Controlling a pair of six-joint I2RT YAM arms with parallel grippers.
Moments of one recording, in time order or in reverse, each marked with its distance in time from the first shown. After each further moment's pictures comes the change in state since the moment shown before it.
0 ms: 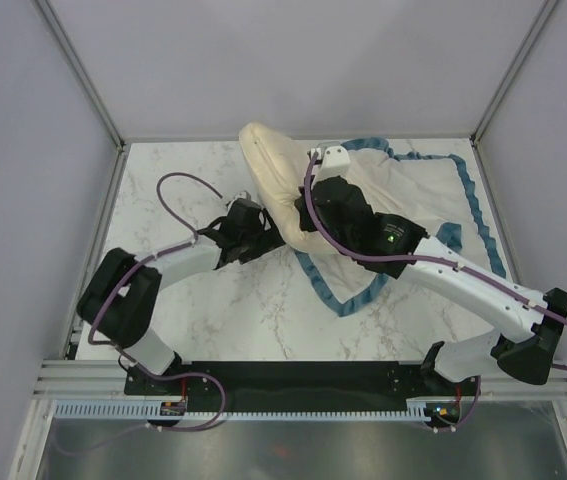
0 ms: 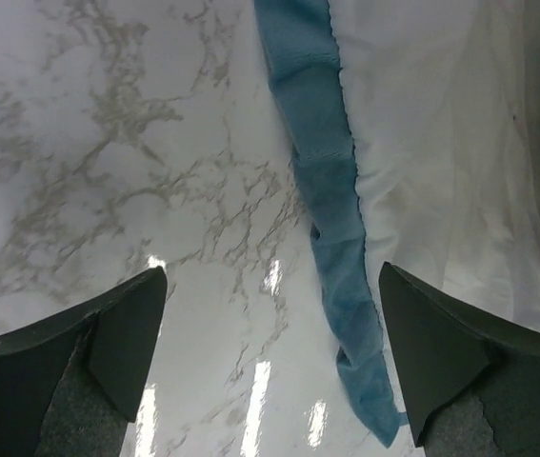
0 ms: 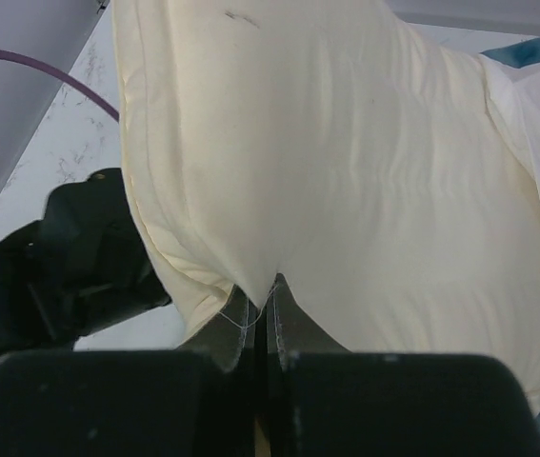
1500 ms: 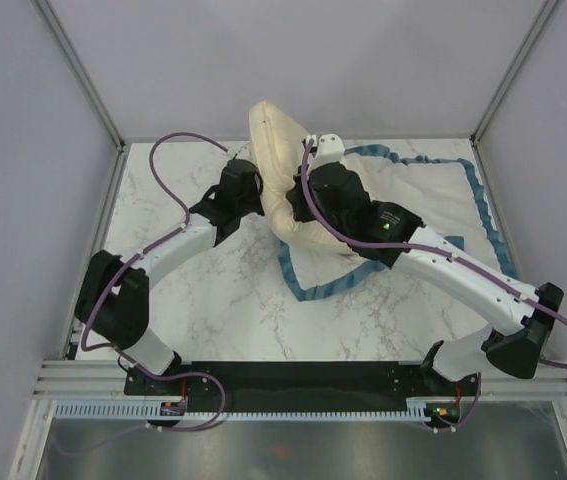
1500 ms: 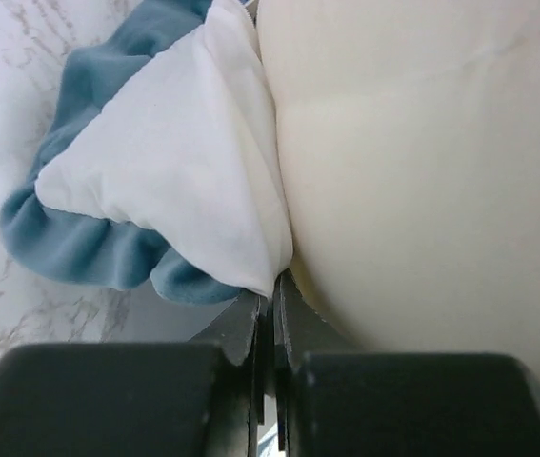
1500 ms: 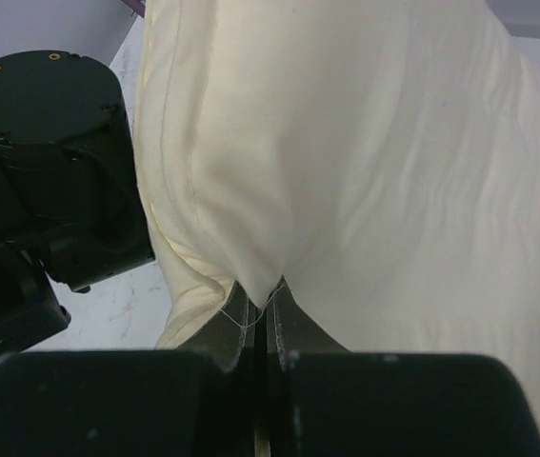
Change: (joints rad) left arm 0.013 0.057 0.283 0.141 0.148 0.077; right arm -0.049 0.055 0.076 -0.007 -0.103 0.003
